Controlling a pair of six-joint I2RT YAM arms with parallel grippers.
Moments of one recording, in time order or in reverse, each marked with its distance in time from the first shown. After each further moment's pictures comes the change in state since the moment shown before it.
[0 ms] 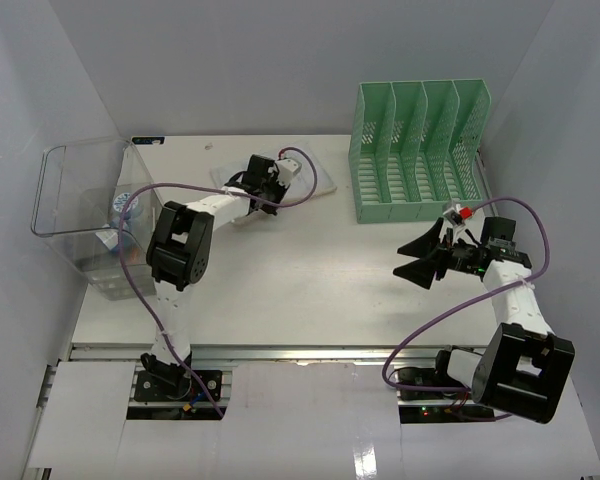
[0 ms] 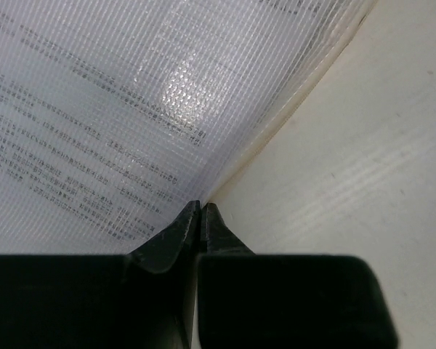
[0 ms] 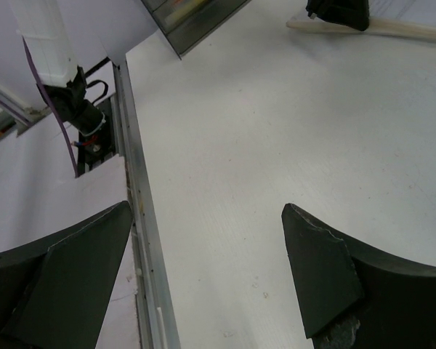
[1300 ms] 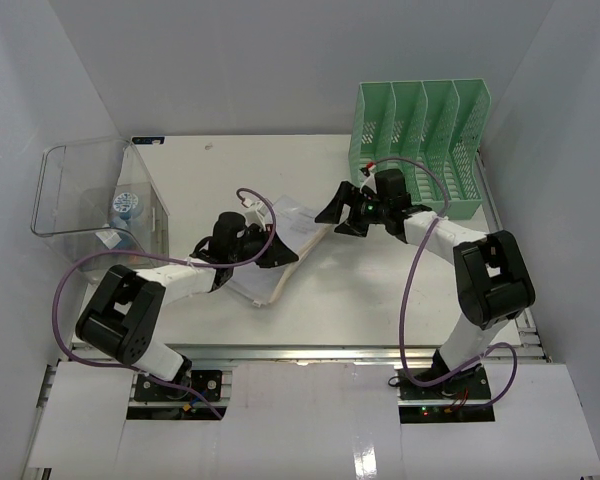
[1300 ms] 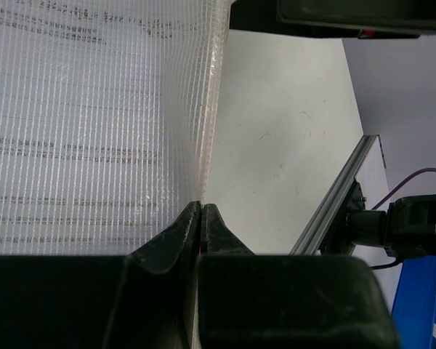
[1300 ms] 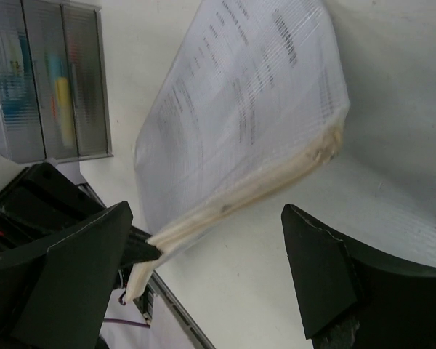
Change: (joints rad) left arm -0.081 -0.651 -0.892 0.554 0.440 -0.878; right arm 0.639 0.550 0.338 0.659 0.949 1.368
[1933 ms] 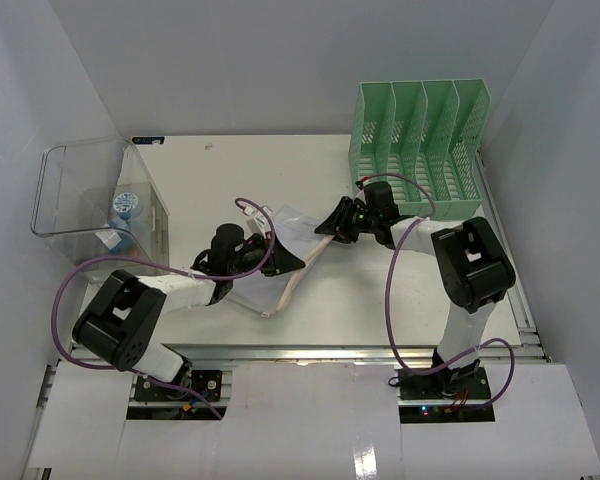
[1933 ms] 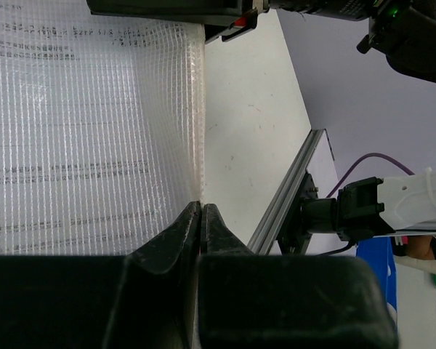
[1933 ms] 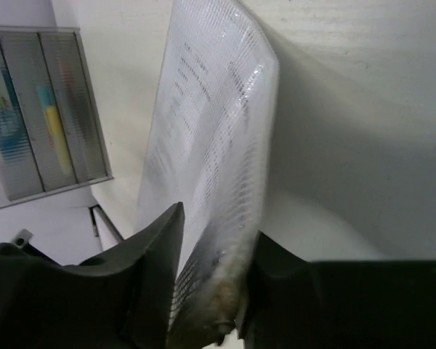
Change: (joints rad) left arm -0.041 -0.029 -0.105 0.214 0.045 -0.147; right arm 0.036 0.140 -0.045 0.179 0.045 0.155
